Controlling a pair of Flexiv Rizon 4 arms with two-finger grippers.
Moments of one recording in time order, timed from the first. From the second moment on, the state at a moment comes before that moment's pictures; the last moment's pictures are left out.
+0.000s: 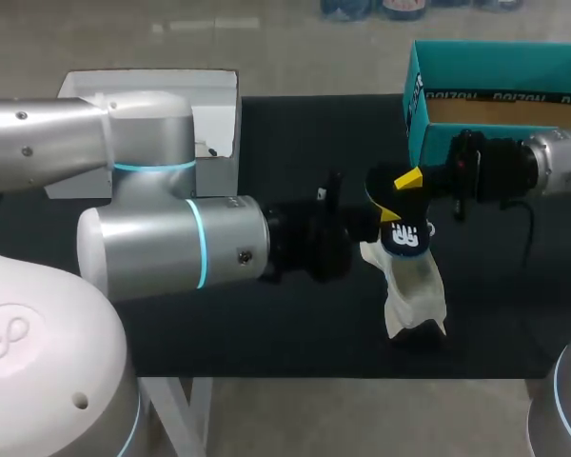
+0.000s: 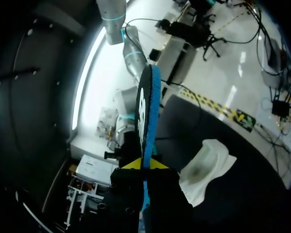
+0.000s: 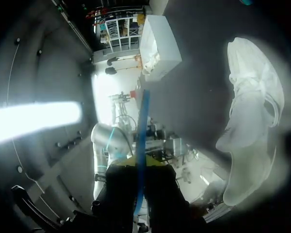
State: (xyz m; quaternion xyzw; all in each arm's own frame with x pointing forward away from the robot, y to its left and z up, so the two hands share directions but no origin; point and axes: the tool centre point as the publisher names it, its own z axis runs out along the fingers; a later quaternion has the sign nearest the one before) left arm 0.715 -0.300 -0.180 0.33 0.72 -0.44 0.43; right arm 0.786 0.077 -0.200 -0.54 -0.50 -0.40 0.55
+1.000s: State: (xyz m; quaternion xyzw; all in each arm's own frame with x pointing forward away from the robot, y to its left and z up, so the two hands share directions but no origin) left arm 0.671 -0.221 -0.206 0.22 0.77 -0.45 0.39; right arm 0.786 0.077 -0.201 -0.54 -0.50 -0.40 0.54
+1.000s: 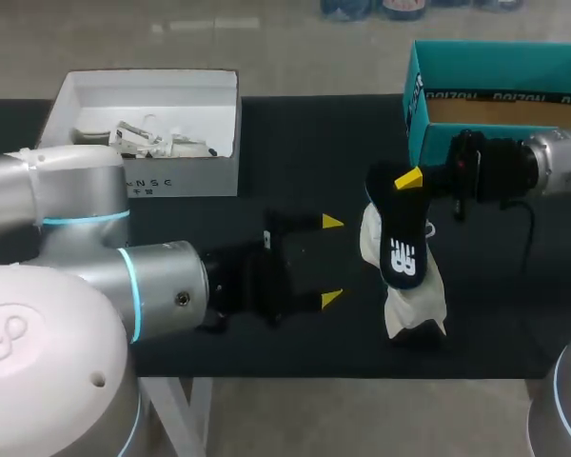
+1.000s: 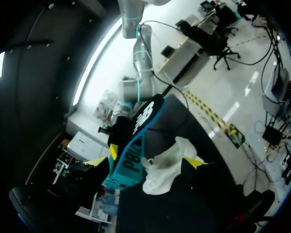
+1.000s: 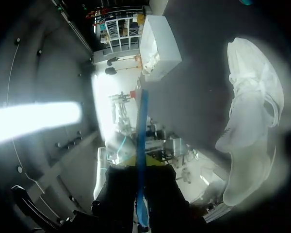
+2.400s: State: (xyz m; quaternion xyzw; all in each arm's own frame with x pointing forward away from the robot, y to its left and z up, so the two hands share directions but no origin) left arm 0.672 -0.218 -0.182 0.11 0.77 -0.50 0.37; right arm 0.786 0.077 -0.201 -0.54 -0.50 -0.40 0.55
